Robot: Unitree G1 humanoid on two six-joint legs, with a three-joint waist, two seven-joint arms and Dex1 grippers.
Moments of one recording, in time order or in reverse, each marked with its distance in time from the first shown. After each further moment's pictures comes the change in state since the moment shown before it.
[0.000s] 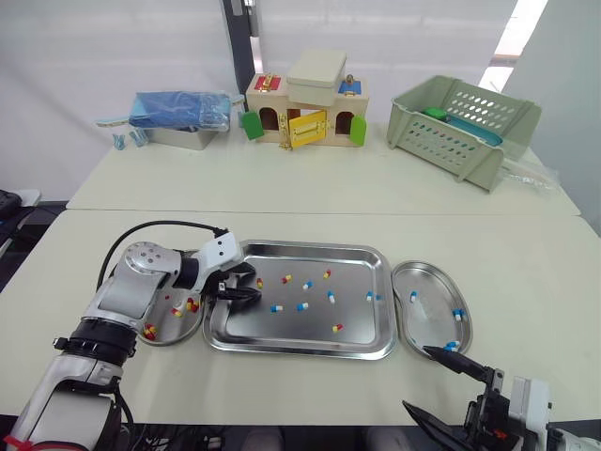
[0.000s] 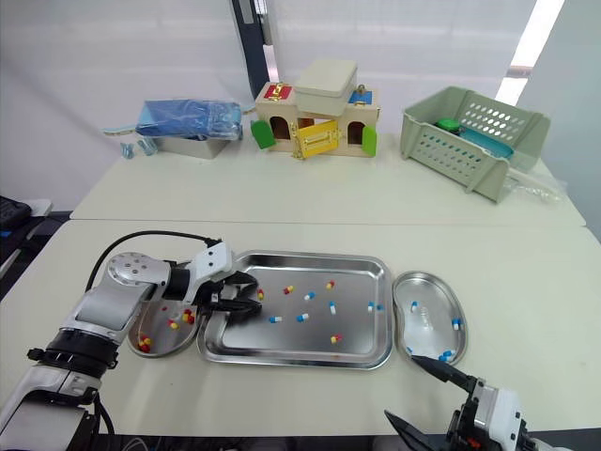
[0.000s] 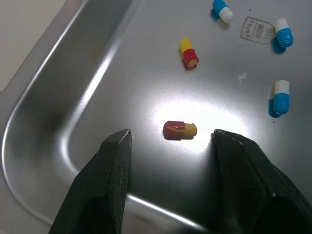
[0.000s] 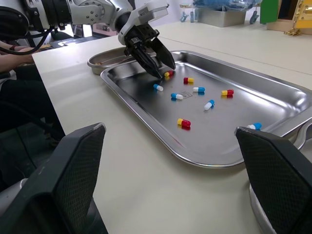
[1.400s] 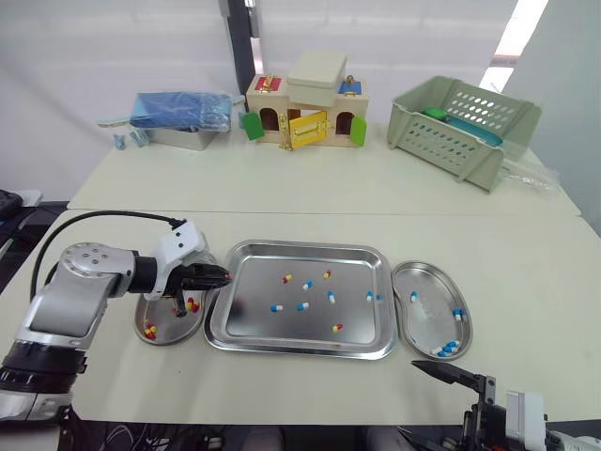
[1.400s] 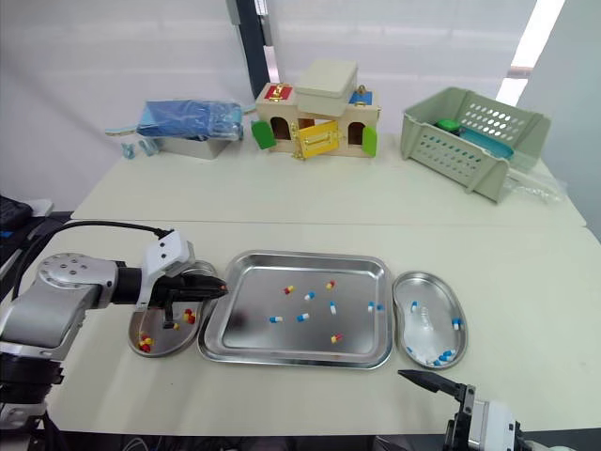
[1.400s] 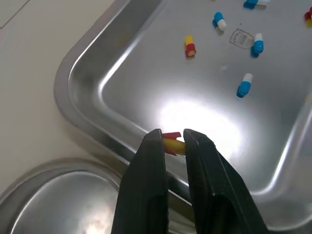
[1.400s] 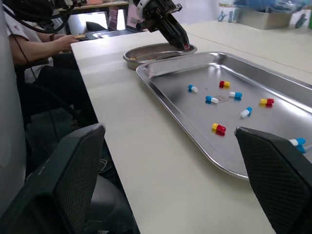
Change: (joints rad) left arm 0.258 0.201 0.270 -0.407 -0.166 0.370 0.028; right arm -0.024 -0.094 0.051 0.002 0.004 -0.044 0.088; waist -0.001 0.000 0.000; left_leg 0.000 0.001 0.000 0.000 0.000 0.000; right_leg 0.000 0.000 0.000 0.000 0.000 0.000
